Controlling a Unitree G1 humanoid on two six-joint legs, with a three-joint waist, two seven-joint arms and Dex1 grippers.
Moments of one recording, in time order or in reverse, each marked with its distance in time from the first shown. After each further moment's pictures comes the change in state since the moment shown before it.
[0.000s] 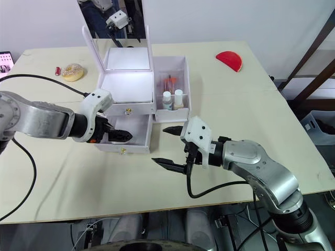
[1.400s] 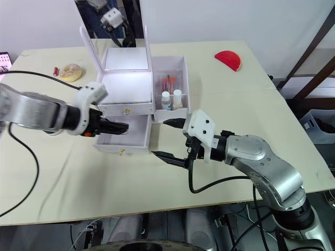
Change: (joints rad) left arm -0.045 0.084 0.060 0.070 0.000 0.056 -0.153; right arm -0.037 0.002 -0.039 -0.008 0.017 -0.009 0.002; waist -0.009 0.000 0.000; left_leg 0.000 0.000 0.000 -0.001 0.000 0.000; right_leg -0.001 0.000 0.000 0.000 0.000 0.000
